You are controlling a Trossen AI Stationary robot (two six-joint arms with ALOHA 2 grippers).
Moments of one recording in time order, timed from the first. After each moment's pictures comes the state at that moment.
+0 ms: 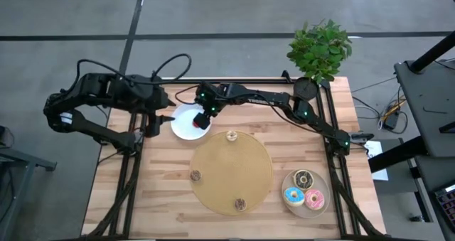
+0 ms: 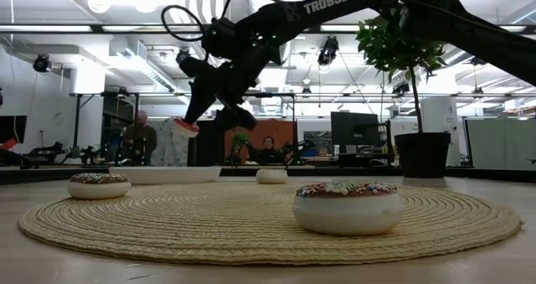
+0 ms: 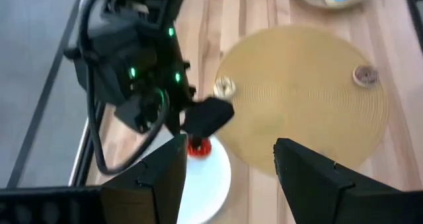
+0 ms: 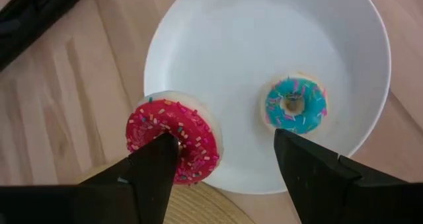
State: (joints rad) left arm 0.03 1.12 1.68 -1.35 -0.13 0.04; right arm -0.27 2.47 2.30 -0.77 -0.27 0.39
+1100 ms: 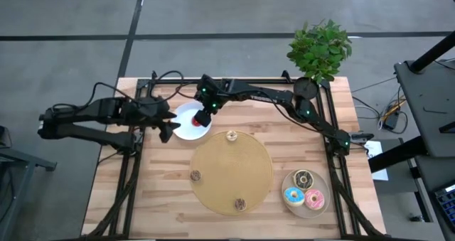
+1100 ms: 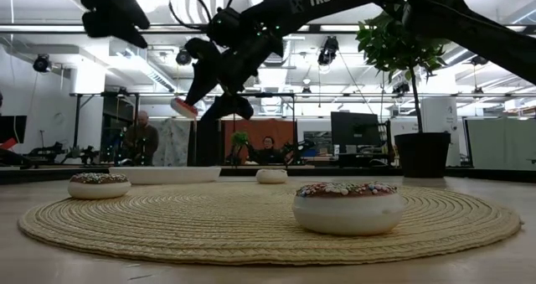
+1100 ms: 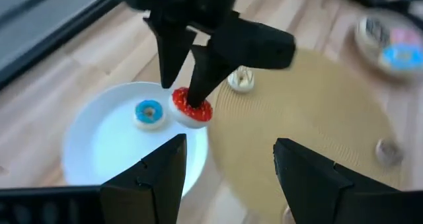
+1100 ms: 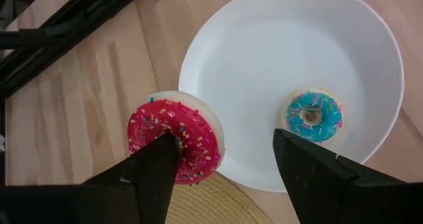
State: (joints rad) left arm 0.06 0.80 0.97 -0.88 -0.21 -0.48; right arm -0.28 2.44 2.32 -0.79 -0.36 0.34
